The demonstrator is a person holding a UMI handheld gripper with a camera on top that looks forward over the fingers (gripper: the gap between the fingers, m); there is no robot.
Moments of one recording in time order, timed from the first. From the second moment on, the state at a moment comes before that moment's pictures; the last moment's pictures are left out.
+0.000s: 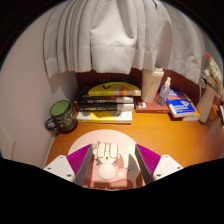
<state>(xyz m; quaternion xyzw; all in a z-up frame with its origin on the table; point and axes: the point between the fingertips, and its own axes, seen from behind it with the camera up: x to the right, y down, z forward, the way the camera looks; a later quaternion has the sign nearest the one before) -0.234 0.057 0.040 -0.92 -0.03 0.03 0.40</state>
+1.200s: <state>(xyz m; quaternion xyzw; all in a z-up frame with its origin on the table) -0.022 -0.213 0.233 -0.88 -0.02 0.04 0.48</state>
